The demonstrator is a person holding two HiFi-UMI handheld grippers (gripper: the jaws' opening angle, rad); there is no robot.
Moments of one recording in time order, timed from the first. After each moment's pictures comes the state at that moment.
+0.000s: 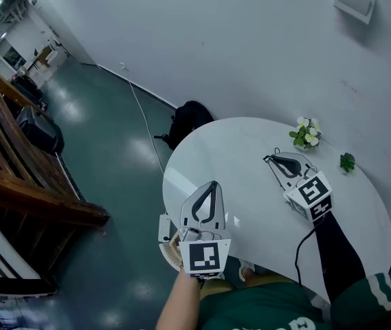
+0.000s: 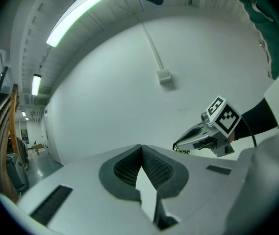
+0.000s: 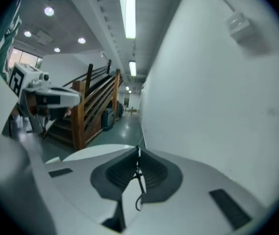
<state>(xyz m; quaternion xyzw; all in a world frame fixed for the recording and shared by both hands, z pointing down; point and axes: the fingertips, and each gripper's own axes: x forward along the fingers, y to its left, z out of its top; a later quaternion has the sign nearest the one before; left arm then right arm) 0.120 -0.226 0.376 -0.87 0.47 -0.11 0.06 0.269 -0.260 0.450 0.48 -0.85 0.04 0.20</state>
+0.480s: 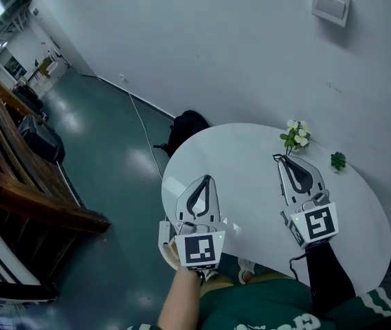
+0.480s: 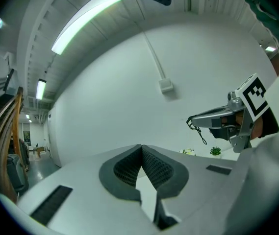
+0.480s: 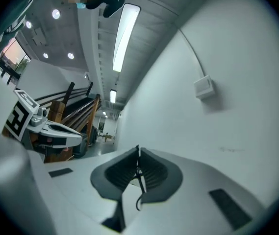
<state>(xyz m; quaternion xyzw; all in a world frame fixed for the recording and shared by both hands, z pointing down) 0.123 -0.217 0.345 -0.87 0.49 -0.07 0.07 0.286 -0.194 0.327 0.61 -0.79 -0.06 0.05</state>
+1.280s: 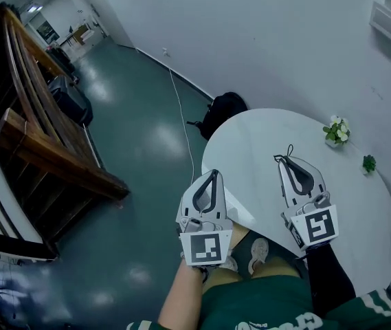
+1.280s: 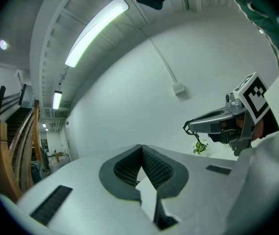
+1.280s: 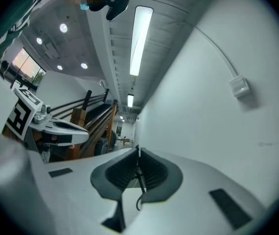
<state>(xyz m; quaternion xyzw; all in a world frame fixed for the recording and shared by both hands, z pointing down) -0.012 -0.160 0.320 -0.82 0.55 -0.08 0.11 0.131 -0.165 0.324 0.52 -0.85 -0.06 0.03</state>
